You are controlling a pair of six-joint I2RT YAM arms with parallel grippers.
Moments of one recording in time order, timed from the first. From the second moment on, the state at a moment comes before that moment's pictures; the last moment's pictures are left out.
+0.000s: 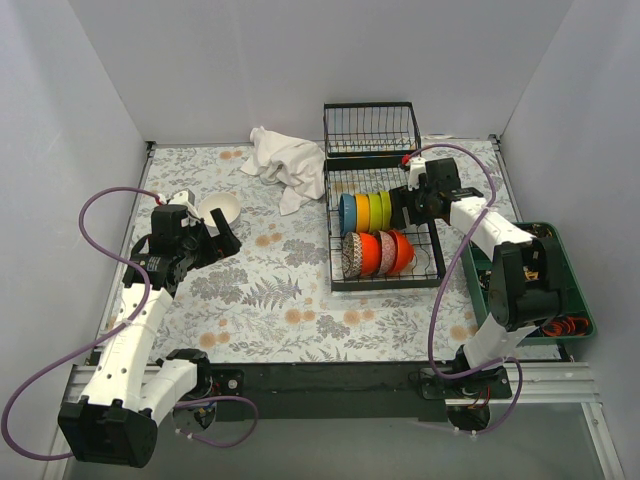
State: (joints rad) left arm -0.11 0.92 0.90 -0.69 0.08 -0.45; right arm 0.22 1.67 1.17 -0.37 -0.23 -0.10
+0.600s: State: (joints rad) left arm -0.11 0.93 0.90 -0.68 0.14 -0.47; right arm 0.22 1.64 1.17 -0.37 -0.20 -0.09
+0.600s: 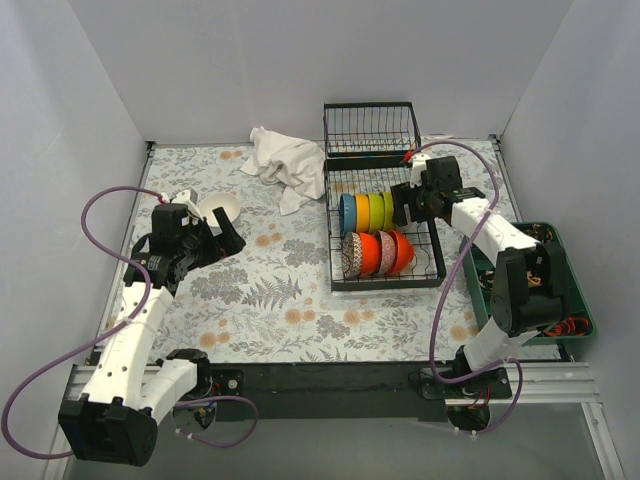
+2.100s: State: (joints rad) left arm -0.11 0.96 0.89 -0.61 0.27 -0.51; right arm 0.22 1.55 1.18 -0.37 -0.04 0.05
